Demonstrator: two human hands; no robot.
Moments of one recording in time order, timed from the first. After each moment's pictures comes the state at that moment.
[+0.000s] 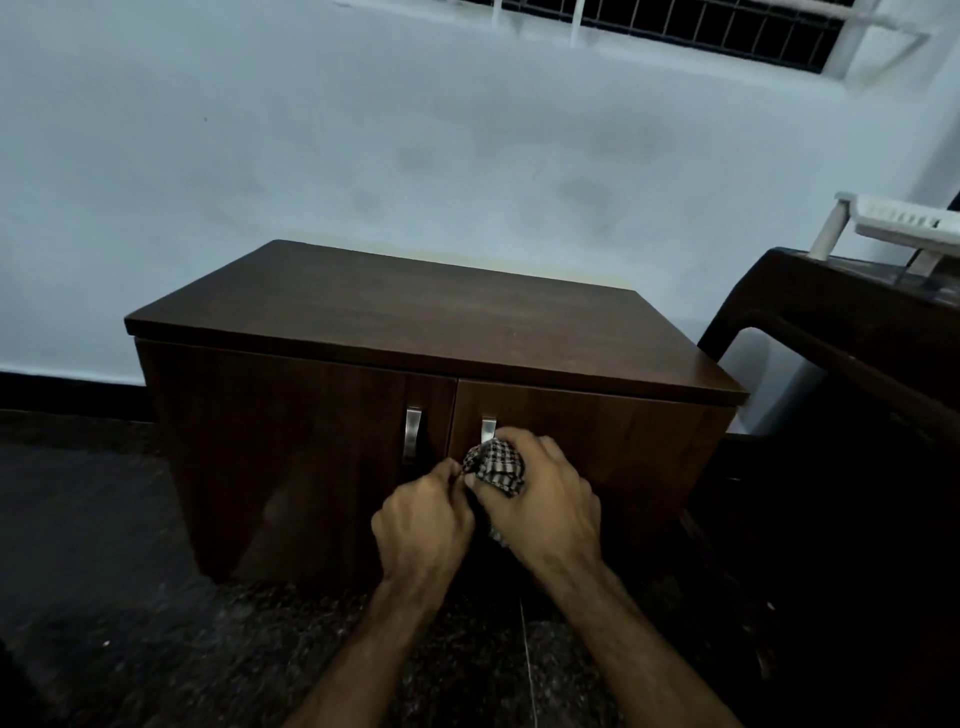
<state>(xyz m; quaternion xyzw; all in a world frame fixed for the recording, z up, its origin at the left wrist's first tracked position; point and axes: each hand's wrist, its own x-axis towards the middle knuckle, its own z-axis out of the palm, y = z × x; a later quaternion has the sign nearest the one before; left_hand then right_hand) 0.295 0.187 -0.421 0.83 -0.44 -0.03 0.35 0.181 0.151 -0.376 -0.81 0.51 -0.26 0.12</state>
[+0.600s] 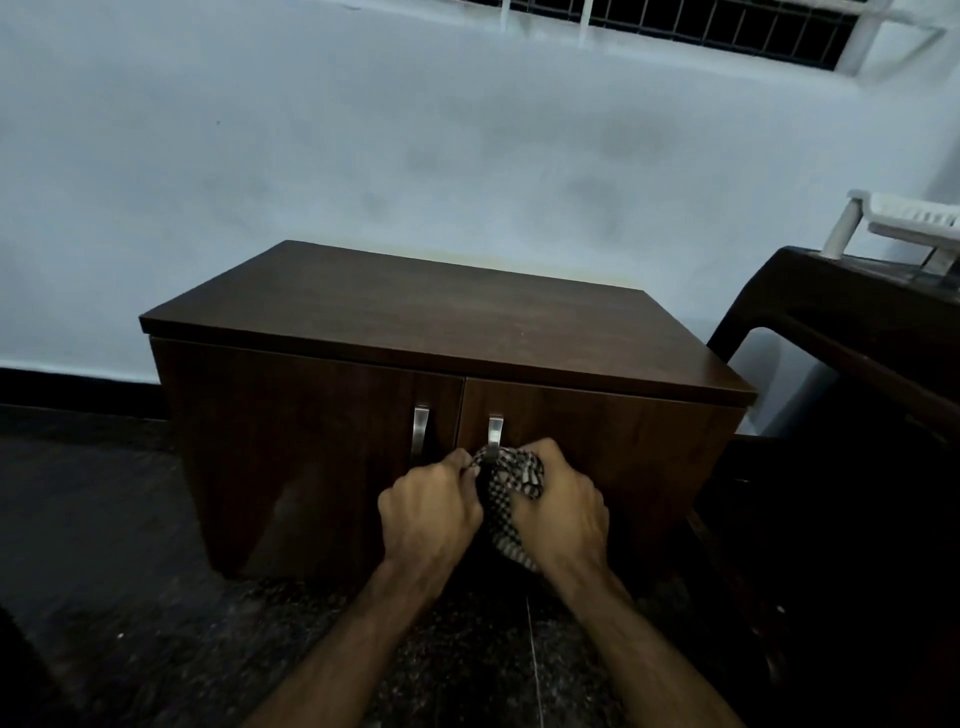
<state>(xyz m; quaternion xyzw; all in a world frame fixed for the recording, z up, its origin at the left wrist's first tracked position) 0.303 0.186 -0.410 0.81 -0.50 0.03 0.30 0.178 0.146 -0.388 -0.78 0.55 -0.26 0.14</state>
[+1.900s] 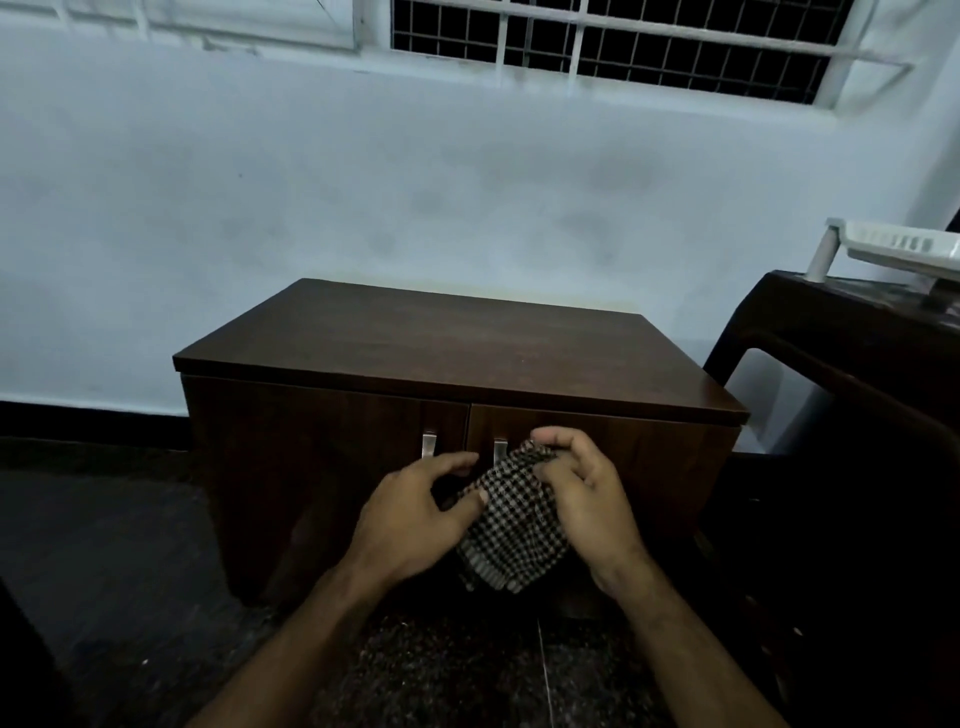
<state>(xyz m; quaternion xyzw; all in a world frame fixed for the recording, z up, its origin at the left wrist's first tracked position) 0.337 0.217 -0.375 0.69 -0.56 -0.16 0.43 0.162 0.143 -0.351 -0.63 0.39 -0.43 0.51</state>
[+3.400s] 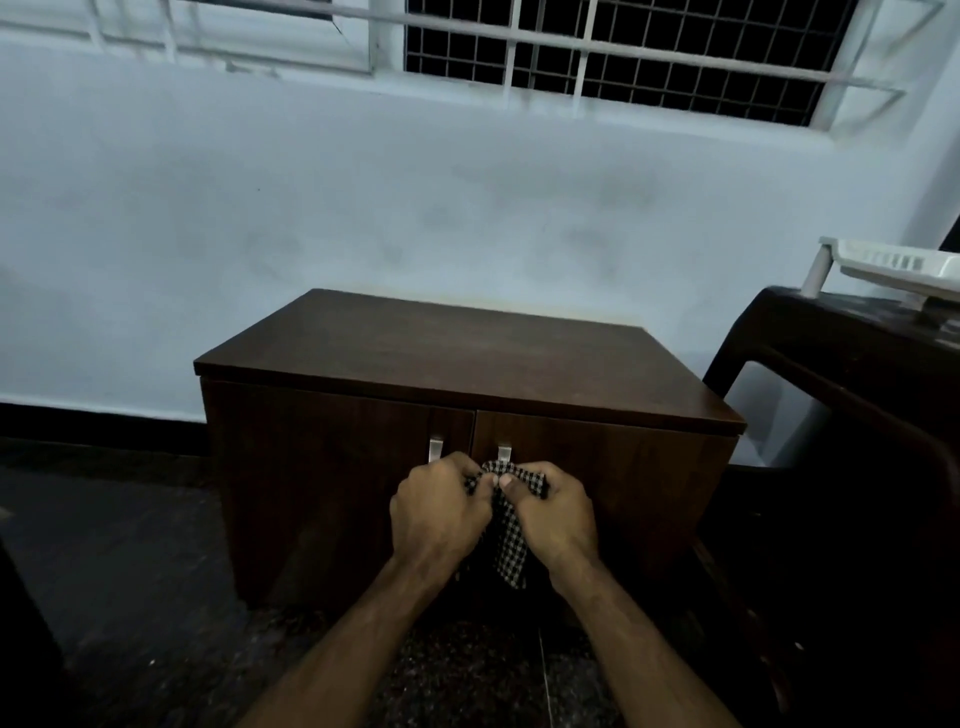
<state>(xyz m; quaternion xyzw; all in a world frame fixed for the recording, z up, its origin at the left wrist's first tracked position) 0.307 0.199 -0.370 0.80 -0.47 -0.02 0.38 0.196 0.119 -0.401 -0.66 0.51 -0.40 0.38</state>
